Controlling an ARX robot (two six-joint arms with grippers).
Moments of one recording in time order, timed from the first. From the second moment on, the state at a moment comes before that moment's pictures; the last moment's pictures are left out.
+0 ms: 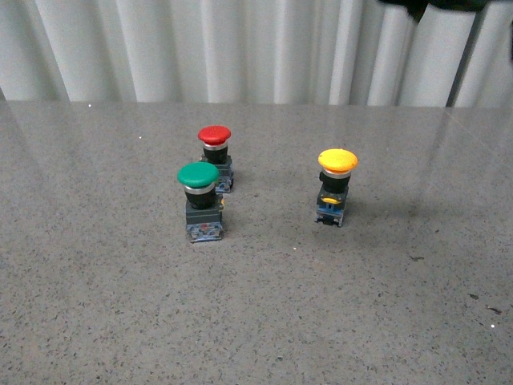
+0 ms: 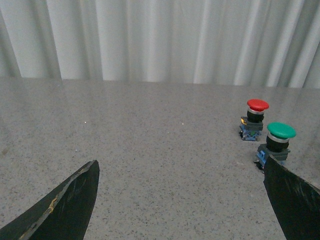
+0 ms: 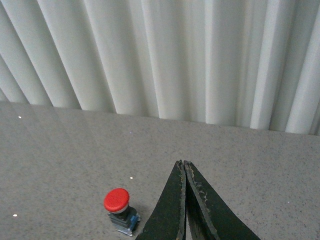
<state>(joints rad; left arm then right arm) 0.00 0.01 0.01 0.00 0.00 -0.01 0.44 1.53 0.90 0.58 0.07 0.13</state>
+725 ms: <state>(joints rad) 0.00 0.01 0.01 0.00 0.00 -0.01 0.00 0.32 0.17 0.17 0.00 0.01</state>
